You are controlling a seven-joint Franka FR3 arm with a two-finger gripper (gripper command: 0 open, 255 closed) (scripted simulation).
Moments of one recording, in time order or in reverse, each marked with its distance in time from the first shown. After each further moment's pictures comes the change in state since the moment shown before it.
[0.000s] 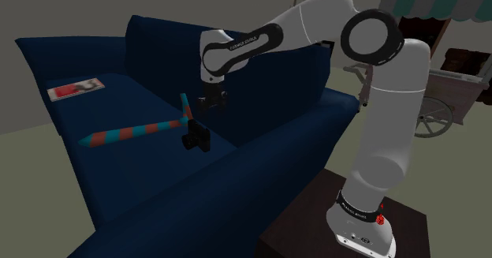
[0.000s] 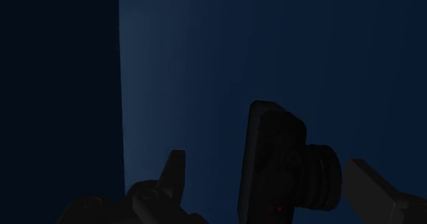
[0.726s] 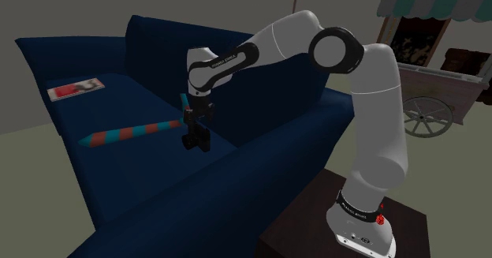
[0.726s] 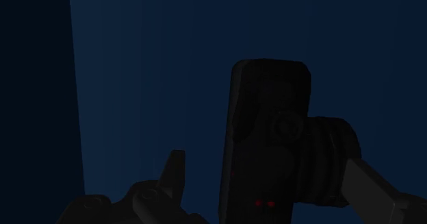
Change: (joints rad) arm 0.023 0.242 0.001 0.179 -0.017 0.053 0.031
